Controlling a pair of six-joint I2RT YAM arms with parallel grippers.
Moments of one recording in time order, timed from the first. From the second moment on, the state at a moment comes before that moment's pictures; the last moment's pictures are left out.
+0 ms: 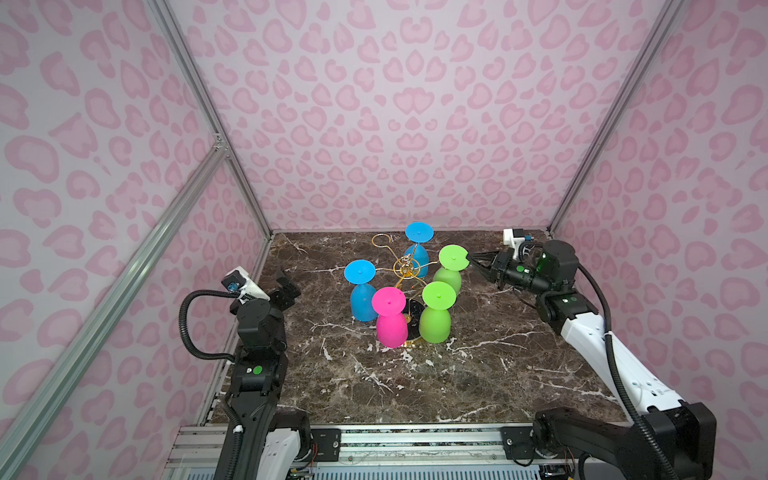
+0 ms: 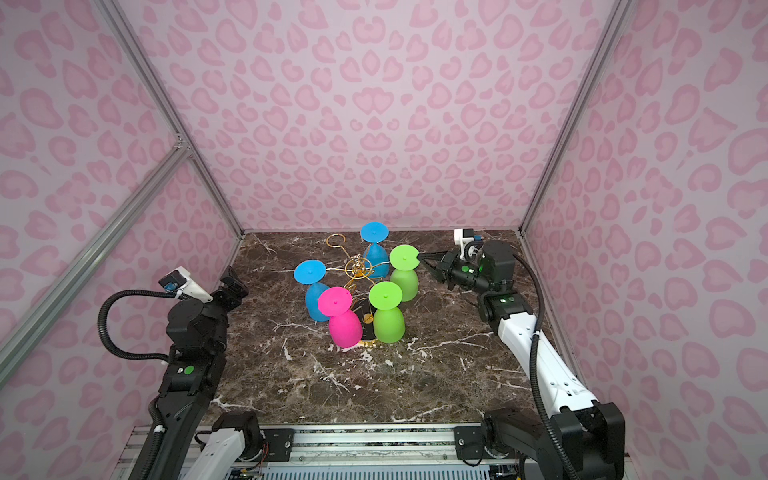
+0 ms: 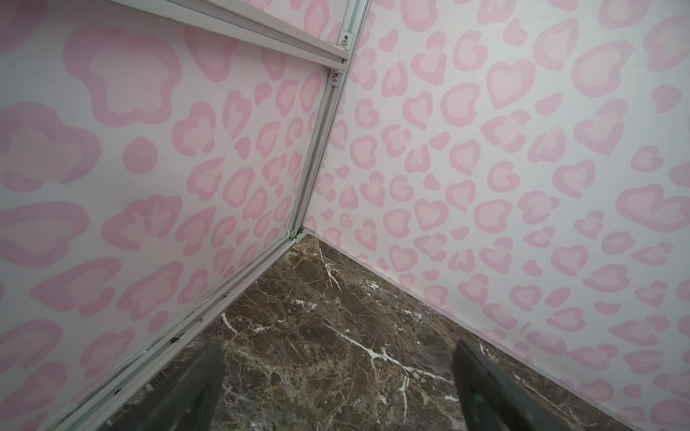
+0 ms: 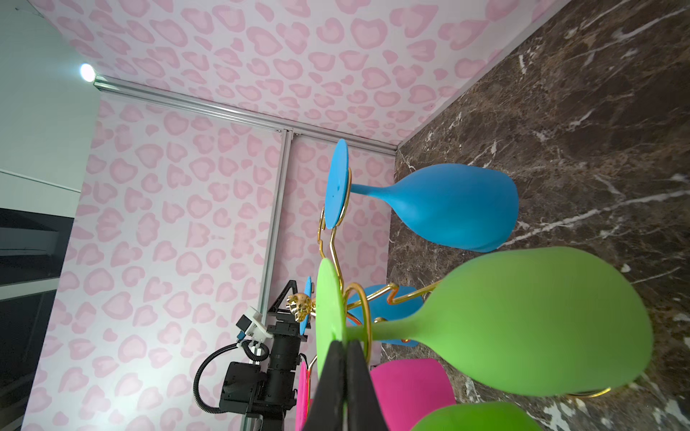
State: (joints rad) left arm 0.03 0.68 0.64 -0.04 -0.34 -0.37; right arm 0.18 1.19 0.96 0.07 -0.79 1.23
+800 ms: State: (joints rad) left arm 0.03 0.67 0.64 -0.04 -0.34 -0.37; right arm 0.26 1.26 1.06 0.05 -0.77 1.20
